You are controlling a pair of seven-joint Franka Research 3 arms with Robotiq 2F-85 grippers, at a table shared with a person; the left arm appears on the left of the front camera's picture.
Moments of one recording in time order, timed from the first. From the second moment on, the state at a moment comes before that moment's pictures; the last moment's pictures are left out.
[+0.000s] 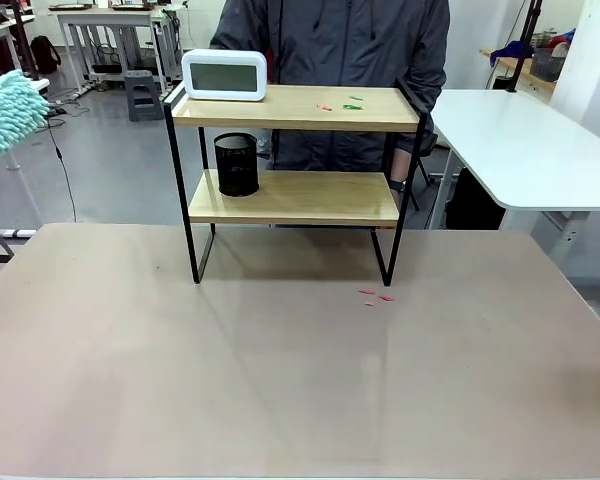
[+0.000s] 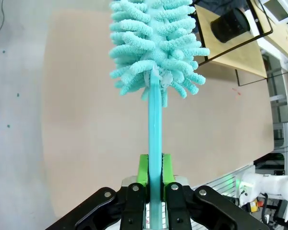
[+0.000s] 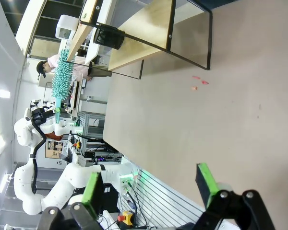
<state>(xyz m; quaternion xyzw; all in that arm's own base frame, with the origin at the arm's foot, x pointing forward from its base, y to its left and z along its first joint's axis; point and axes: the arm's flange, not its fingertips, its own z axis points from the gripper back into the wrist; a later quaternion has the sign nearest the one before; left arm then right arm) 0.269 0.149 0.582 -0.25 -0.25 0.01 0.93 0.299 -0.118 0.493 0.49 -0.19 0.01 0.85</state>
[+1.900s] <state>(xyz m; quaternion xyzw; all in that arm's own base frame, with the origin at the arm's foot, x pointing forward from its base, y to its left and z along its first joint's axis) 0.288 -0.136 0.705 -0.28 -0.23 -0.09 0.93 0.299 -0.118 0.493 0.49 -0.20 0.01 0.85</state>
